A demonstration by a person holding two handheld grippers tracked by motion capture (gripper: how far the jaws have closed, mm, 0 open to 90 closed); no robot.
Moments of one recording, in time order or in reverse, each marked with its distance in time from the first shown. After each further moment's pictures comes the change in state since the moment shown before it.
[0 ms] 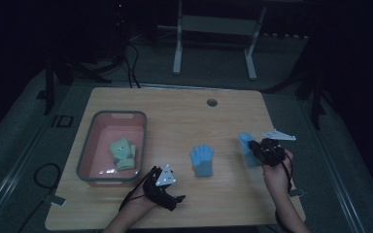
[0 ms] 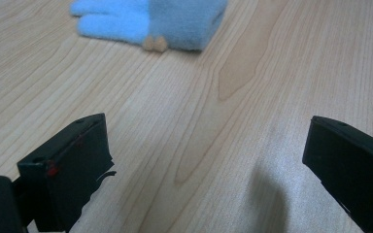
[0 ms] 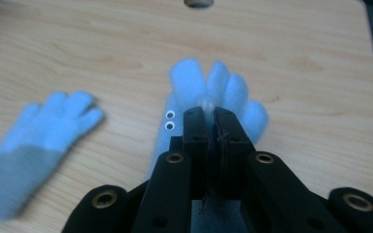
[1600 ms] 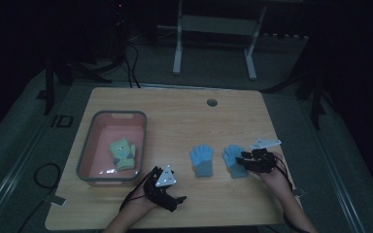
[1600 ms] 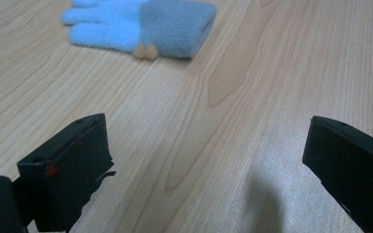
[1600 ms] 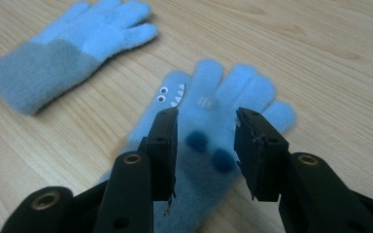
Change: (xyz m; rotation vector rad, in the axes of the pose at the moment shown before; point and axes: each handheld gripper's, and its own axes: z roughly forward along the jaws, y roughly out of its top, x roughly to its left) left arm -0.002 0.001 -0.001 -0.015 -0.020 0.010; right arm -0.010 -0.036 0.040 0.138 0.283 -0.235
